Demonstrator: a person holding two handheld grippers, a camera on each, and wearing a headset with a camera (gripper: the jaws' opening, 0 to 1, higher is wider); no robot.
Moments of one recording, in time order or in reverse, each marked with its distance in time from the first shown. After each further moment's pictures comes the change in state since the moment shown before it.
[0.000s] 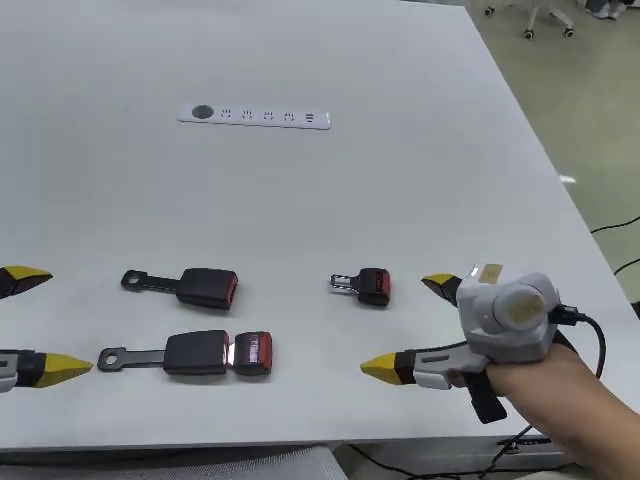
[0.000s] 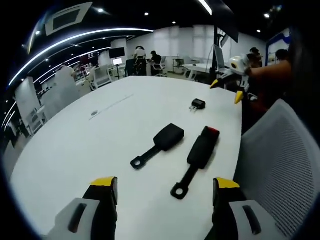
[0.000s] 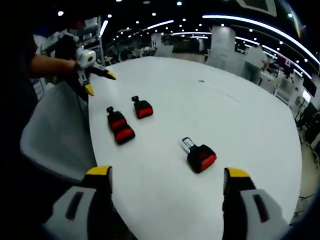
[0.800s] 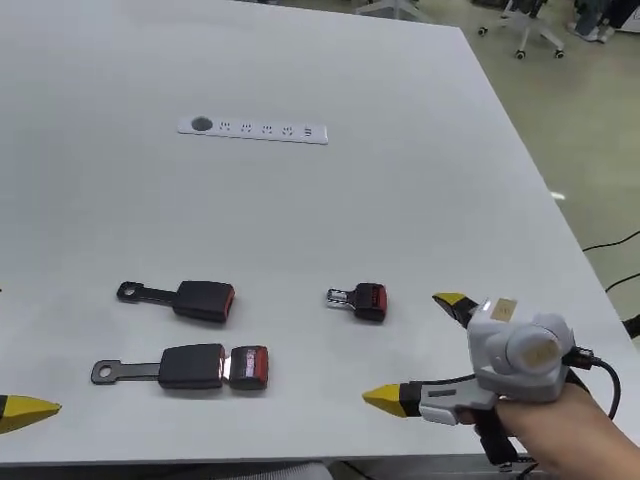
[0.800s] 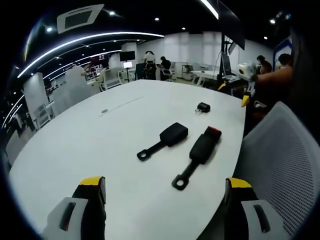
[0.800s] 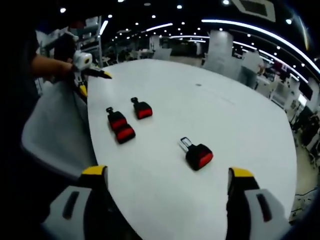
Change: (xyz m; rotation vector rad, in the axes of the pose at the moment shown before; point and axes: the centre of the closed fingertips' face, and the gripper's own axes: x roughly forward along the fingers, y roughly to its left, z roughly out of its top) left arm -0.017 0.002 -0.012 -0.052 -0.055 0.061; right arm -0.010 0.004 -0.001 -0.003 -0.028 -0.045
